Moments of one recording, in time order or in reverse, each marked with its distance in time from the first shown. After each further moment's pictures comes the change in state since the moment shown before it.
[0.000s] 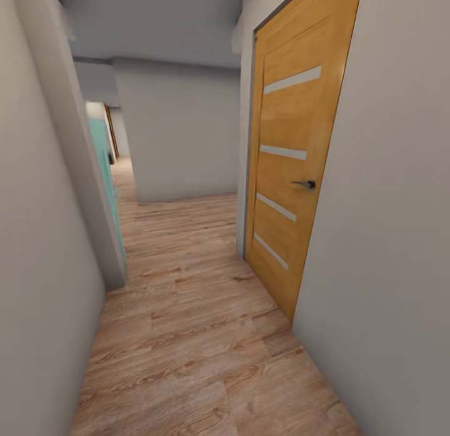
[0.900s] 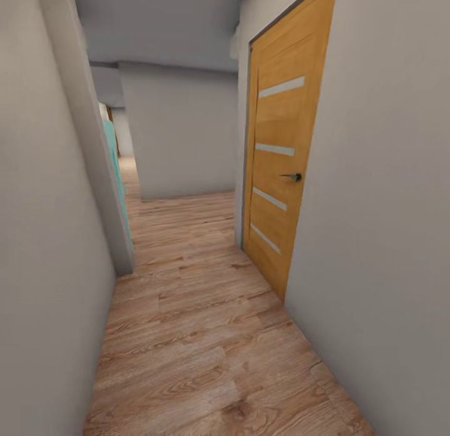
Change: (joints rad) left arm 0.001 0.000 0.000 0.000 0.000 0.000 0.000; right arm 0.000 0.002 0.000 0.000 -0.006 0.000 -0.002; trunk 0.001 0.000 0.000
